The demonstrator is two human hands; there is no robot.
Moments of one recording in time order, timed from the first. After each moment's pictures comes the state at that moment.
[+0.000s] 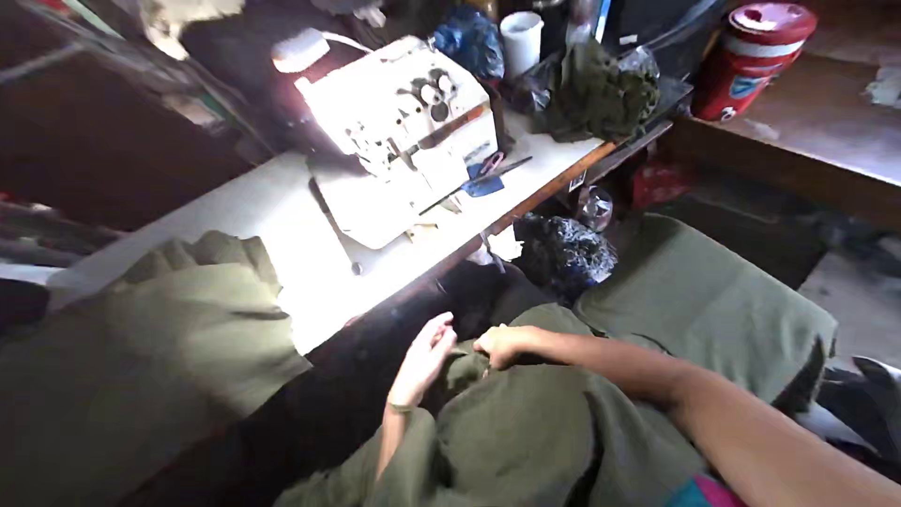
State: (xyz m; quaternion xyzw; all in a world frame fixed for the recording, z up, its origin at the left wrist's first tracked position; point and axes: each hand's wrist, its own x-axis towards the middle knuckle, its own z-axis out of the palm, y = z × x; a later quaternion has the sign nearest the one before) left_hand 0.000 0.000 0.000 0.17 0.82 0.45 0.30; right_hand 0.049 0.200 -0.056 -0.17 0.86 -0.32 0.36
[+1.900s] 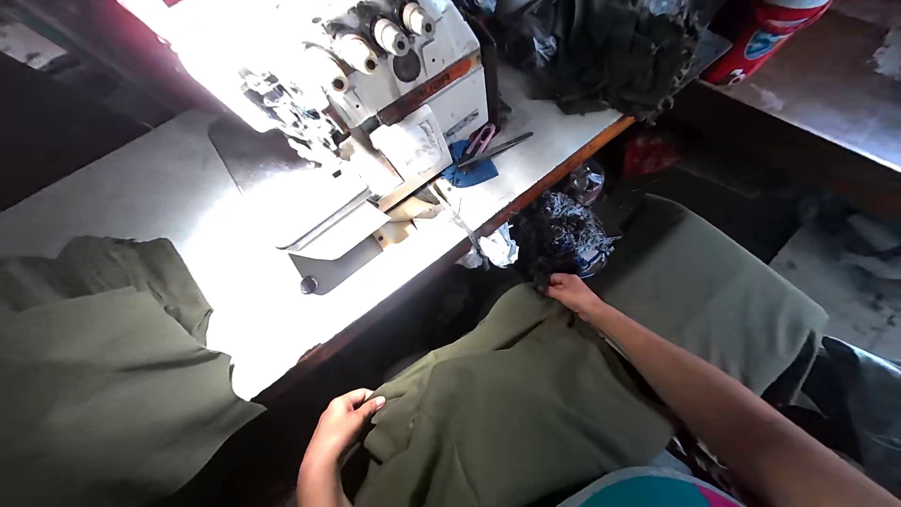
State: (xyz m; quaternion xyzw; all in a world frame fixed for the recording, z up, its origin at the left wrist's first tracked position) left_hand -0.034 -0.131 -0.040 0.03 0.91 0.21 0.35; right_hand 0.093 0.354 -0.126 0.34 0.70 -0.61 0.13
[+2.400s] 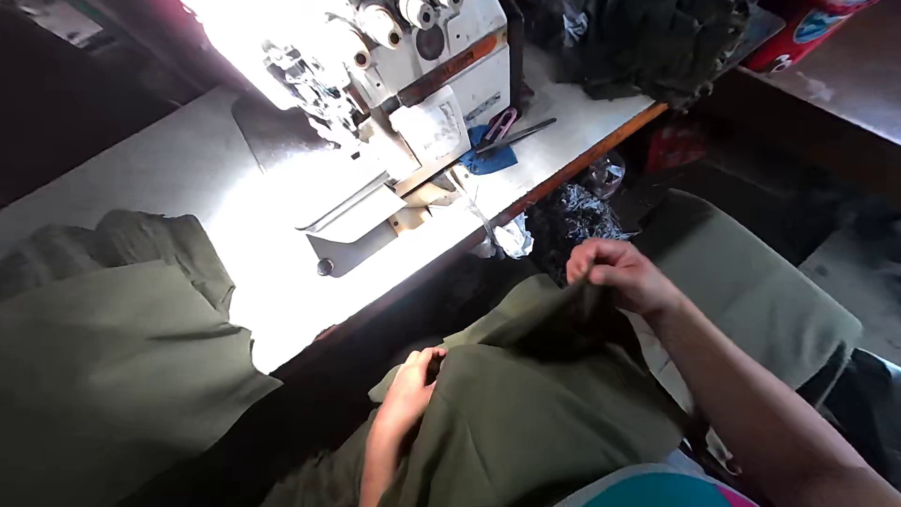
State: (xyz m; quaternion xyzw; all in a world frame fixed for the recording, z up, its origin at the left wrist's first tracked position) left_hand 0.007 -0.017 0.000 0.15 0.89 0.20 0.38; right_hand 0.101 0.371 0.014 -0.08 0.56 -0.82 -0.05
